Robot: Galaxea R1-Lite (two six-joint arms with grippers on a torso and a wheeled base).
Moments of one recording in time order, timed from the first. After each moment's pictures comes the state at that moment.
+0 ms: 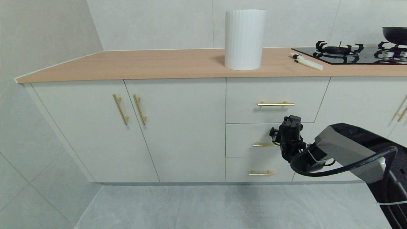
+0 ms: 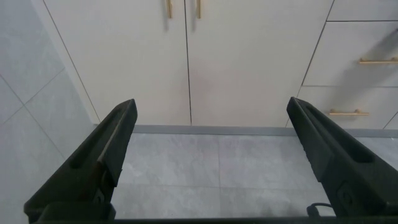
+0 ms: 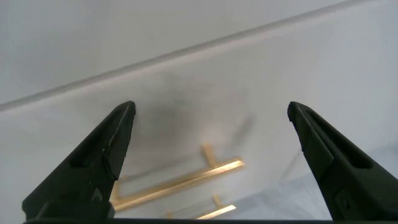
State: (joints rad) left arm 0.00 0.00 0.00 0.00 0.03 0.00; right arm 0.26 2.57 -1.40 -0.97 -0.57 0.25
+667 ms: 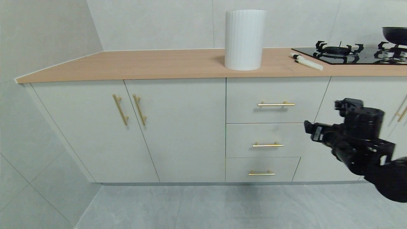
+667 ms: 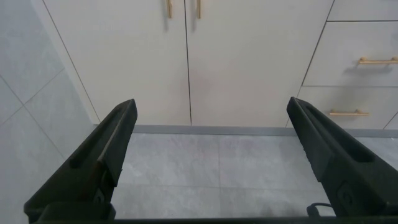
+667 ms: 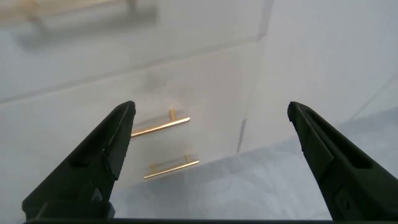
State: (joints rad) left arm 0.00 0.00 0.00 0.00 0.03 0.00; right arm 0.29 1.78 -0.63 -0.98 -0.55 0.18
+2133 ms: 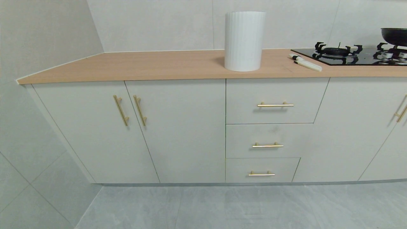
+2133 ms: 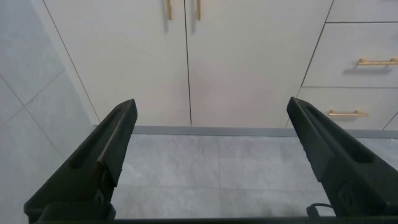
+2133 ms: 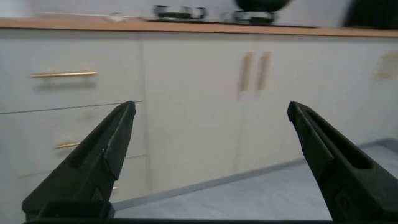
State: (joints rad) left arm 0.00 0.00 0.00 0.00 0.03 0.00; right arm 0.00 0.02 -0.21 -0.09 -0.29 -0.13
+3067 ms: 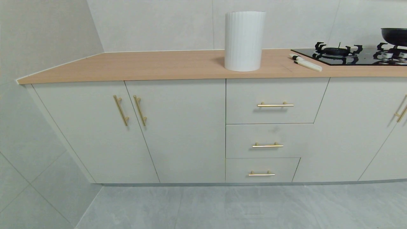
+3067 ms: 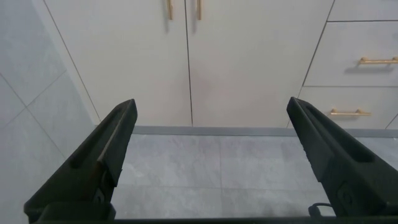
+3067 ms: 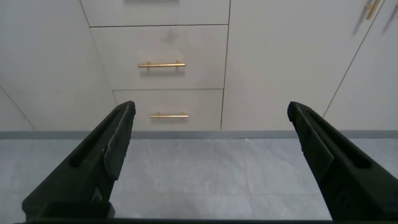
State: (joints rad) left arm 0.00 0.00 0.00 0.00 0.03 0.00; right arm 0.00 0.00 0.00 0.00 -0.01 0.02
